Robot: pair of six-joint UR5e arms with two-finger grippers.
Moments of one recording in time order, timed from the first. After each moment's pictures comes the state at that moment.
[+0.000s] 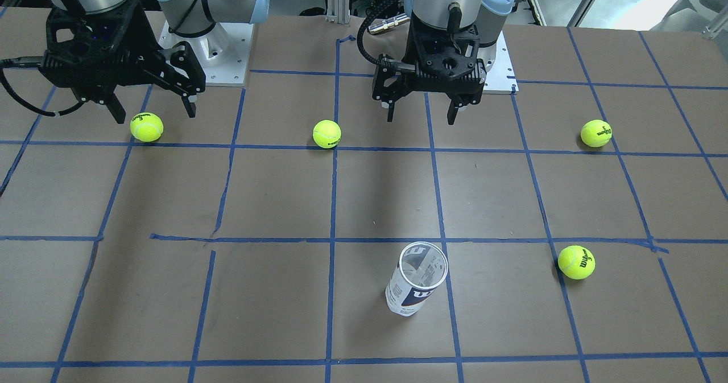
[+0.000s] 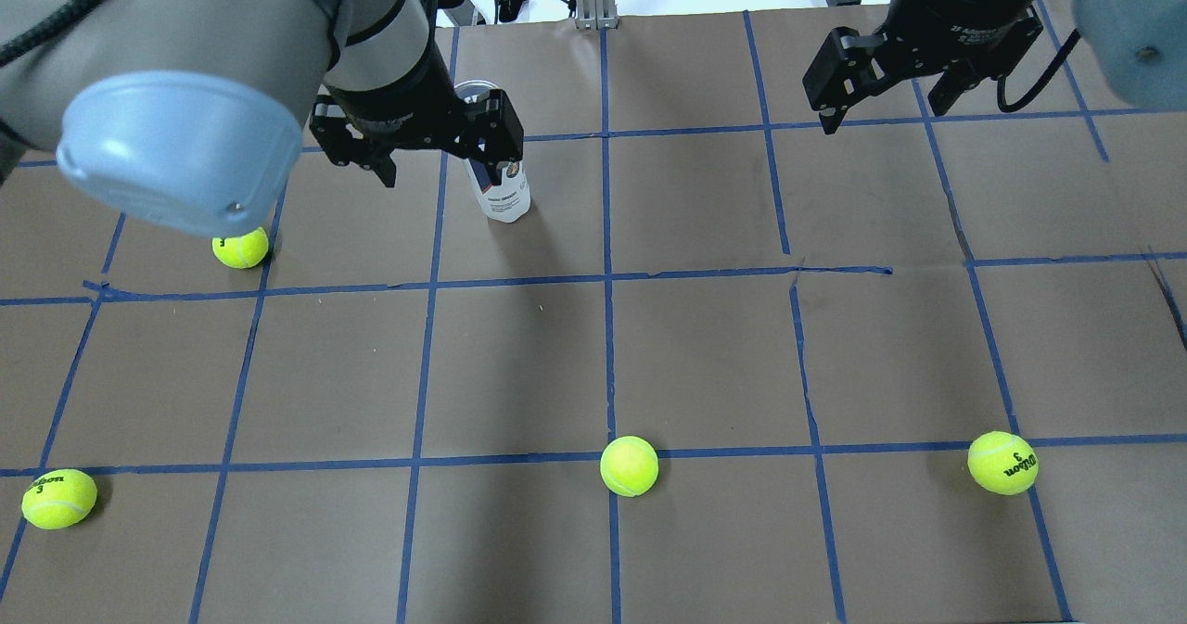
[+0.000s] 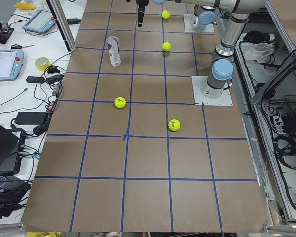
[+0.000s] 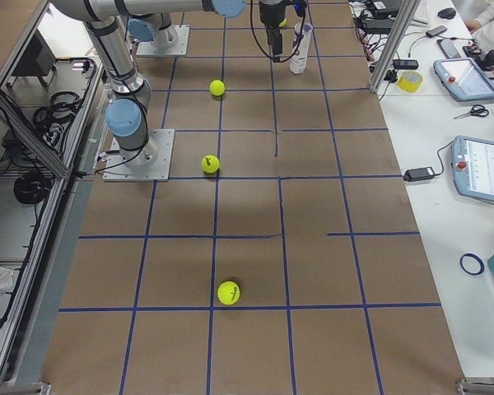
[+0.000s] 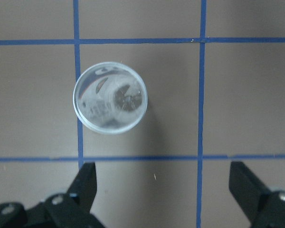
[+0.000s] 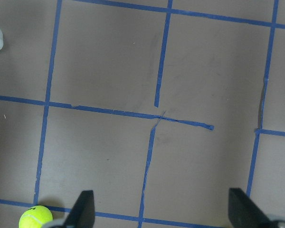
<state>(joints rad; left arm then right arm) -1.80 -1.57 -1.60 -1.43 1.60 -0.16 1.57 -1.59 1.53 -1.63 -1.56 -0.13</state>
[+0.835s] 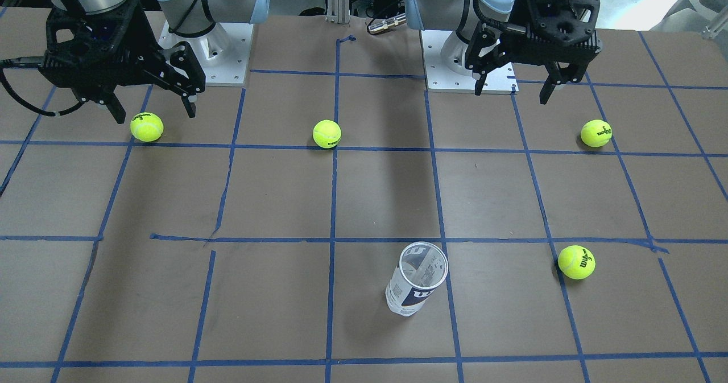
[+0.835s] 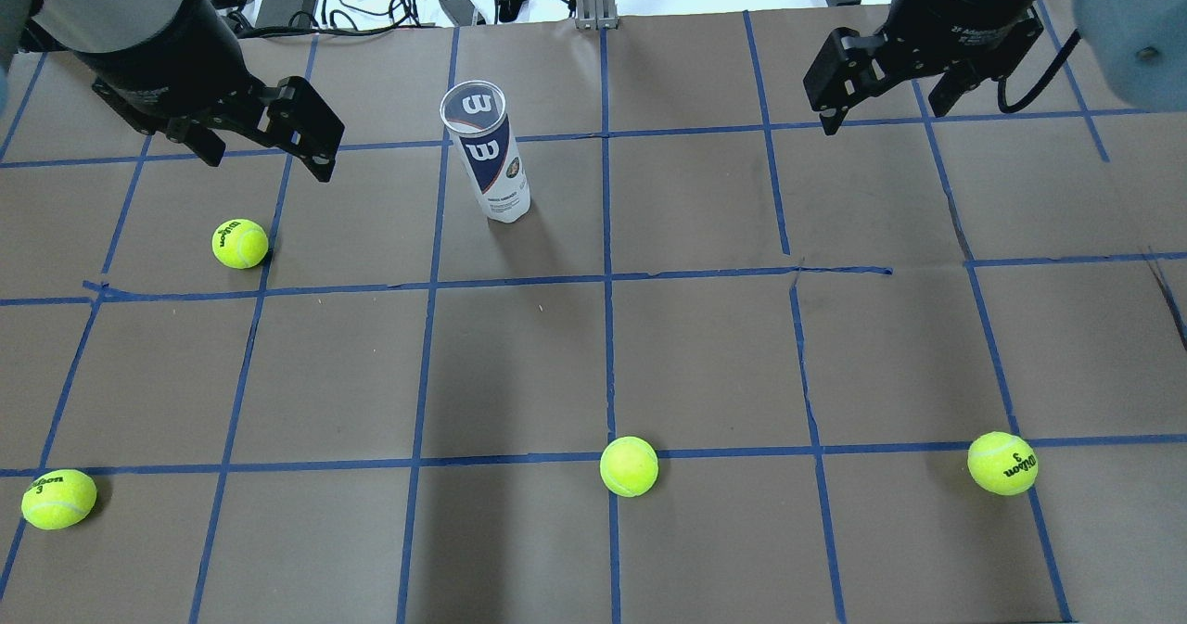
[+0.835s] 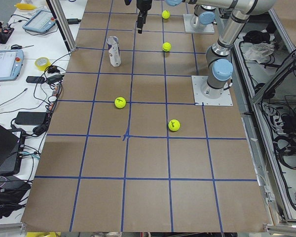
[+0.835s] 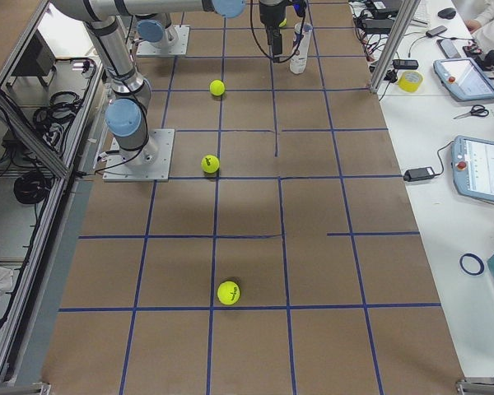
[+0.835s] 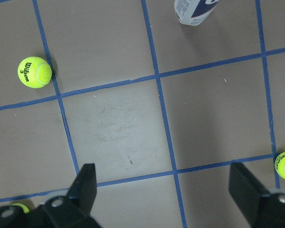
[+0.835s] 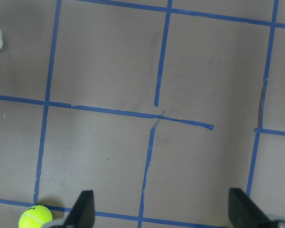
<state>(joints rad) -1.56 -1.49 -1.55 -1.58 1.60 0.19 1.57 -1.59 1.53 -1.63 -1.56 -0.14</state>
